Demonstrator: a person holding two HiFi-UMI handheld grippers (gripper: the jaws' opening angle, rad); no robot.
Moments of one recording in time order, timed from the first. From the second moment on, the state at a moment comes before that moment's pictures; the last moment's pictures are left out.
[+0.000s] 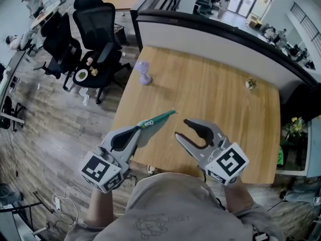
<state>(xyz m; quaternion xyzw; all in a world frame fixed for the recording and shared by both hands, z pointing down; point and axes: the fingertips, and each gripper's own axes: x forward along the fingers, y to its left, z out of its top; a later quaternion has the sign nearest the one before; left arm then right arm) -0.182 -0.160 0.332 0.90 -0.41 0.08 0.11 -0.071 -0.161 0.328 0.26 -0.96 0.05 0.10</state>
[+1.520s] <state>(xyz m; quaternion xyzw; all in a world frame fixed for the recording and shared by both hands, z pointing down) -0.144 -0.120 0.343 0.94 -0.31 0.13 0.07 -0.126 -0.114 0.358 0.07 -0.97 -0.06 0.24</state>
